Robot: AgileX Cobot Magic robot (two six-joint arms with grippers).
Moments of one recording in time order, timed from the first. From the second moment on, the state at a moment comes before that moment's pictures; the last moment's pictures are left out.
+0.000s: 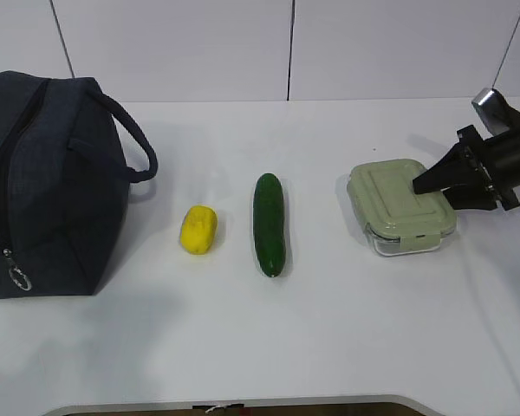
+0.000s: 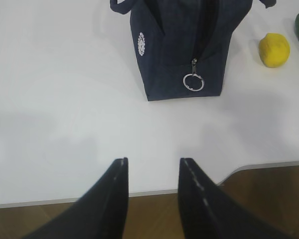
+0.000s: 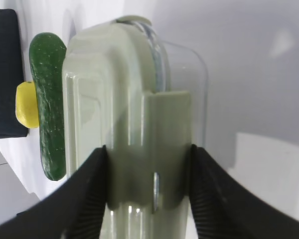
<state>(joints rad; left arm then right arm) -0.09 0.01 -0.51 -0.03 1.11 -0.03 -0.27 2.19 -1.51 0.96 1.21 -0.76</state>
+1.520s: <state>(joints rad) -0.09 0.01 -0.51 -0.03 1.11 -0.03 -0.27 2.17 -1.51 0.95 1.19 -0.70</state>
